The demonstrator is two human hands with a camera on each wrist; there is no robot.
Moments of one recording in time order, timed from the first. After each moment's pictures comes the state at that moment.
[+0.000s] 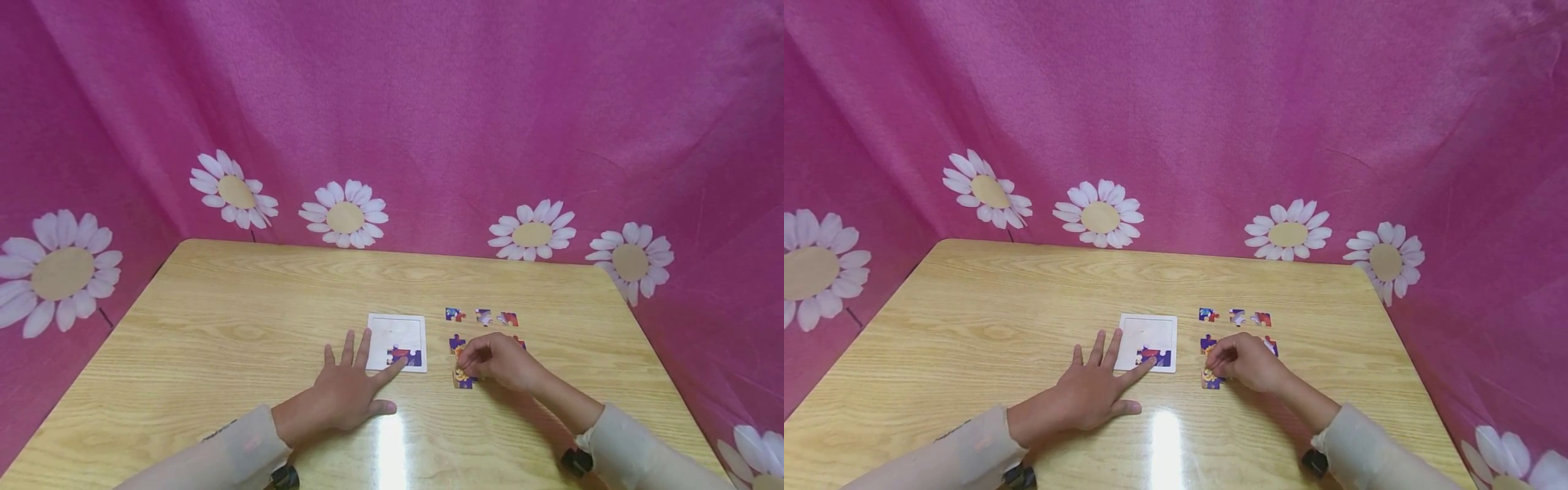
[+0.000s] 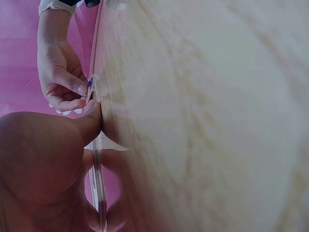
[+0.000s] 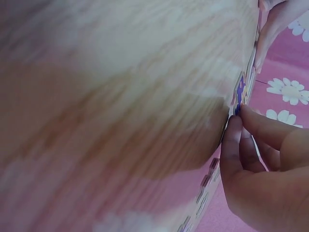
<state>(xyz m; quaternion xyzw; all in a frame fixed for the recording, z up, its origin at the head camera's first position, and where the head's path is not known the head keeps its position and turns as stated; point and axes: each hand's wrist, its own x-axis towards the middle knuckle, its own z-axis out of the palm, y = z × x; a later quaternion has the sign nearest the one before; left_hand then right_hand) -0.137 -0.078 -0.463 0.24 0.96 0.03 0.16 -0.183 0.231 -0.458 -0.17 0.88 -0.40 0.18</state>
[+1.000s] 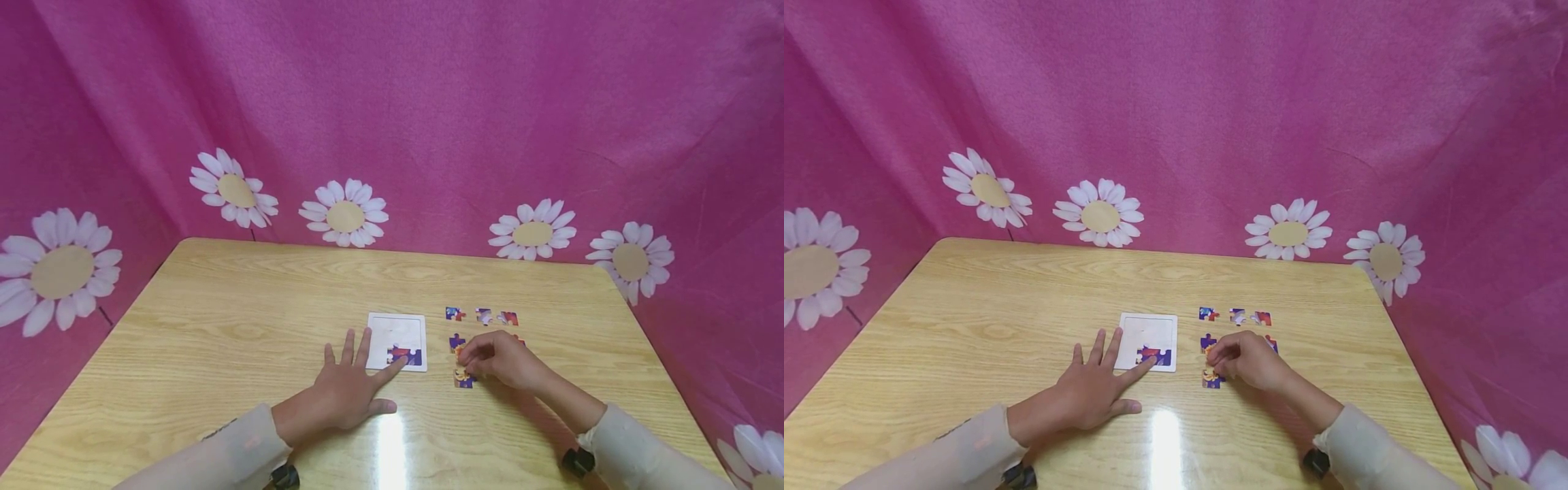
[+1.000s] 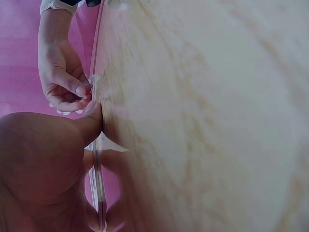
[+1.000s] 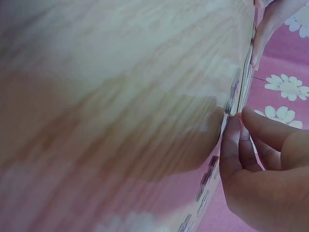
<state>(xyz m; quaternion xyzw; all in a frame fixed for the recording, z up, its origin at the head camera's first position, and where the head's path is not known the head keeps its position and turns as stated) -0.137 -0.077 -0.465 0.25 0.96 0.03 0.16 -0.184 0.233 -0.456 -0.16 0.87 -0.43 0.18</state>
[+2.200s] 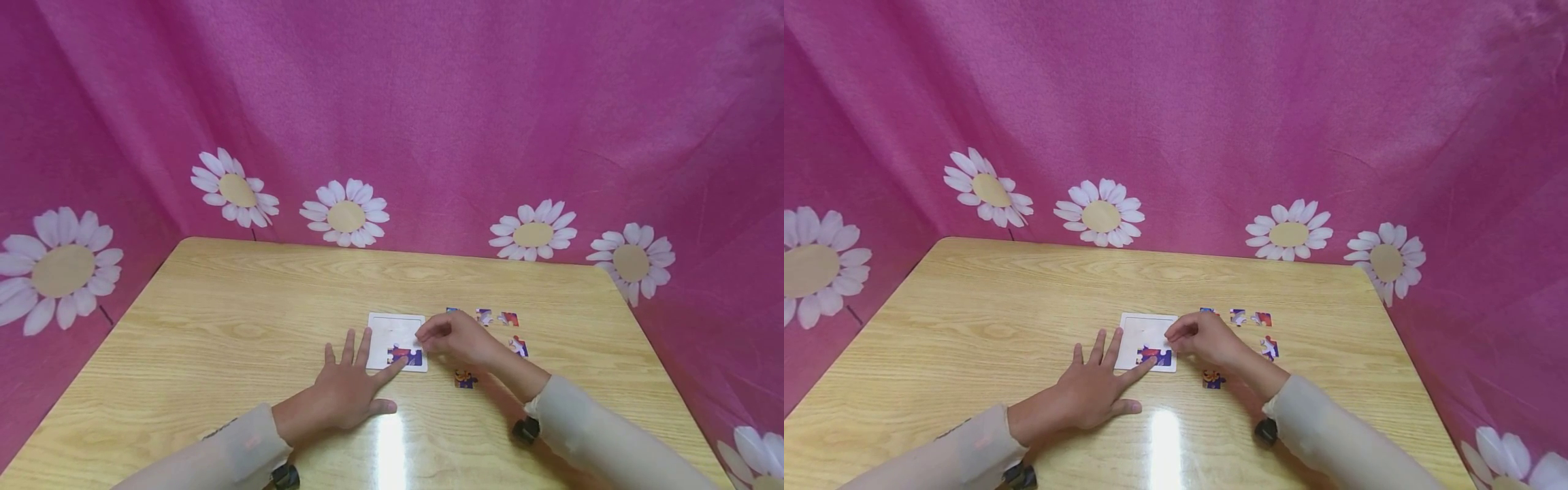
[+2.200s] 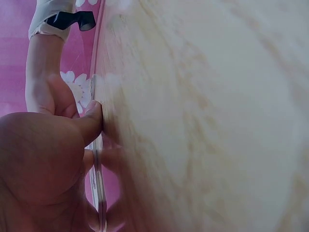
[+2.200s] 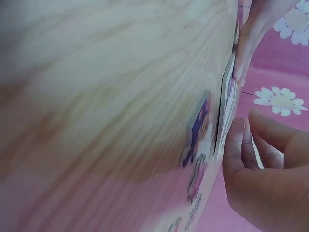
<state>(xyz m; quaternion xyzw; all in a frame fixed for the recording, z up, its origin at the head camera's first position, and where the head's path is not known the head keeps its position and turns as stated) -0.137 -0.077 -0.465 0.24 0.96 0.03 0.16 -0.215 0.172 -0.455 -0.20 0.85 -0.46 0.17</state>
